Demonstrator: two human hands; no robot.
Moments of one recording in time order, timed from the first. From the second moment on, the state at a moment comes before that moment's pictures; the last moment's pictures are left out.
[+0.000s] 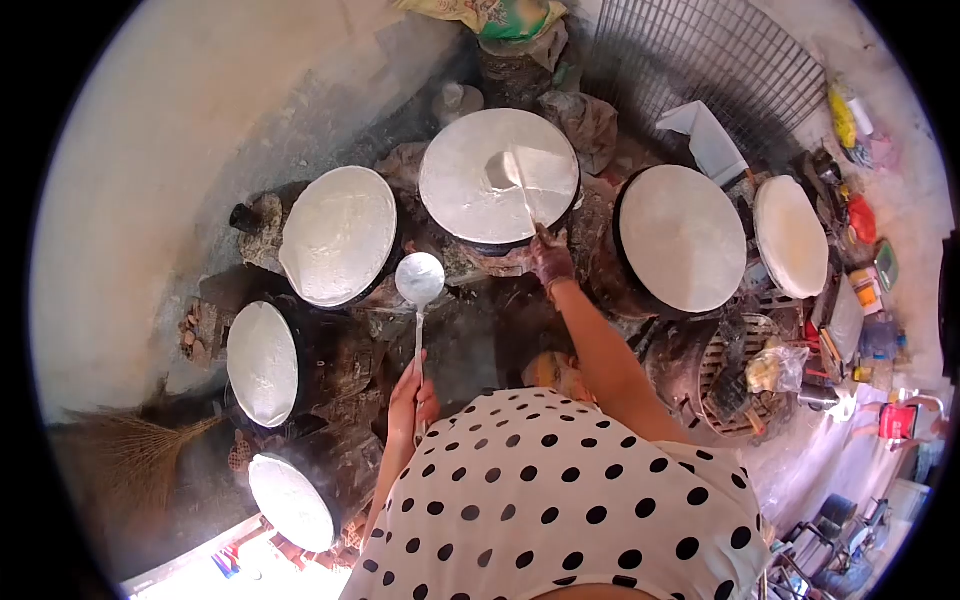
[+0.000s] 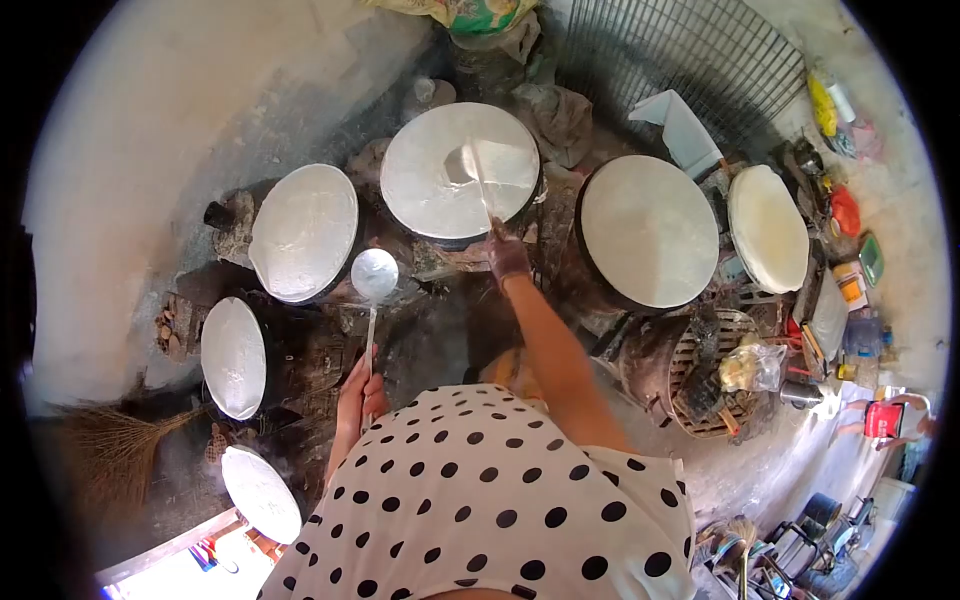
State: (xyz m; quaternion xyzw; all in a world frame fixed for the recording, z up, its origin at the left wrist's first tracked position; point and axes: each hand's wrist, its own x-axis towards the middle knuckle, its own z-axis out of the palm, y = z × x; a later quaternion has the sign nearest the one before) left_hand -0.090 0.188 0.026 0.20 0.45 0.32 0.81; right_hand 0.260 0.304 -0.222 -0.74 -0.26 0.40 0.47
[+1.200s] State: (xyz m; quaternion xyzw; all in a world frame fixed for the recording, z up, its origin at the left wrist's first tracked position) left_hand 0.070 0.340 -0.024 0.36 0.54 0.29 0.71; right_hand 0.272 0.224 -0.147 -0.87 -0.44 0.09 0.20
